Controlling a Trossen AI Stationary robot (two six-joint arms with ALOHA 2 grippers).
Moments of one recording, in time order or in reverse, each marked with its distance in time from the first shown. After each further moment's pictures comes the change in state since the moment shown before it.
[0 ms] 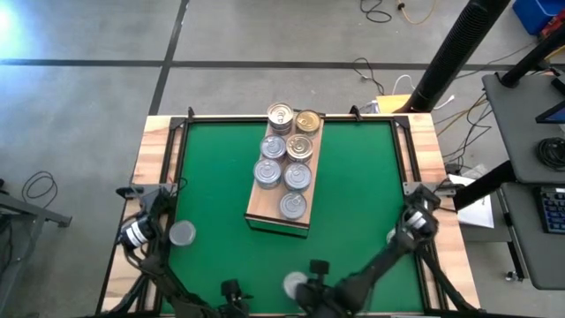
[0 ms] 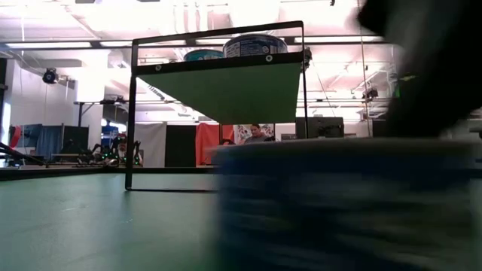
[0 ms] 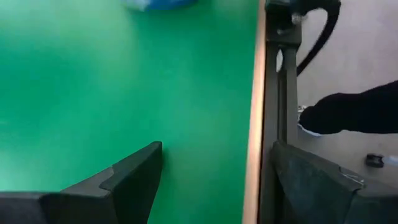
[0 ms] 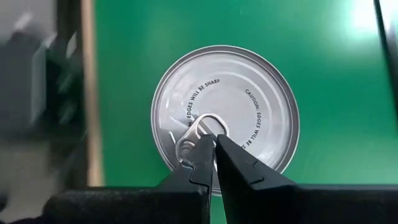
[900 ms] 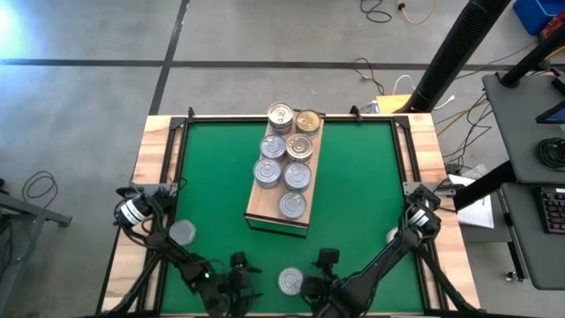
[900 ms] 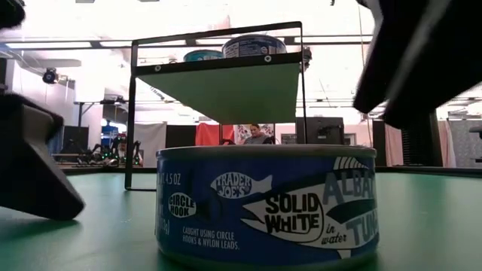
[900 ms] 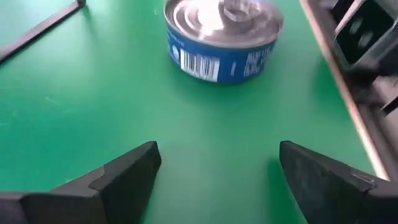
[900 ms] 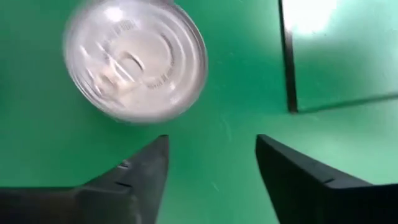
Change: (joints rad) left arm 0.133 -0.188 -0.562 0.760 -0.020 0.303; right arm -0.007 -0.035 0.048 -0.295 0.101 0.024
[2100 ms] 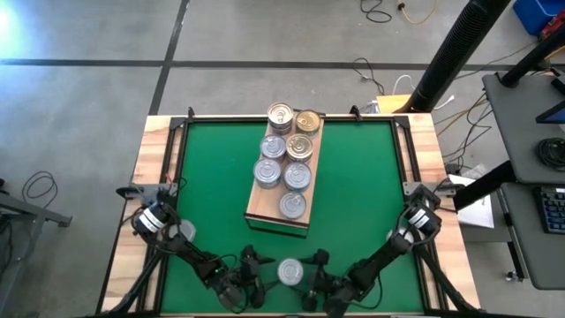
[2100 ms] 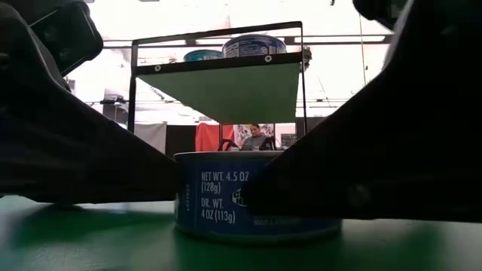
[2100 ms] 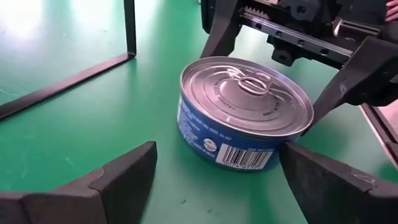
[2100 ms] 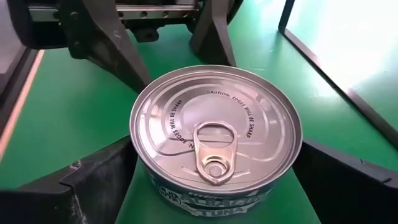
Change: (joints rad) left arm 0.105 0.144 0.006 0.407 -0.191 0.063; right arm 0.000 -0.003 -0.620 1.381 0.342 -0.199
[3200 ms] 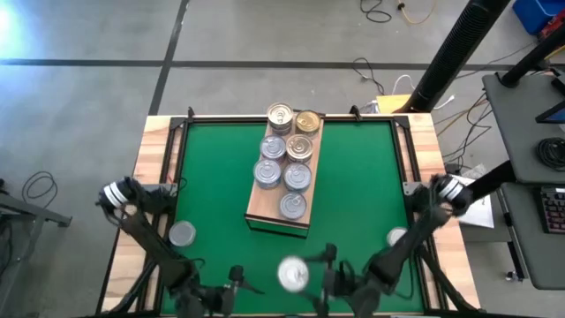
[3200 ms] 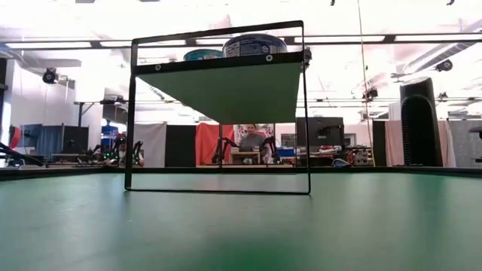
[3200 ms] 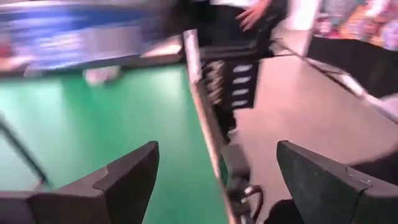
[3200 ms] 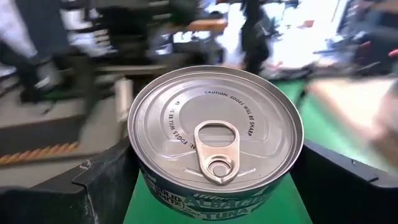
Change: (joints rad) left arm -0.174 -0.334 0.082 -0.204 0.163 0.428; right arm 0.047 -0.337 0.018 0.013 0.039 -0.322
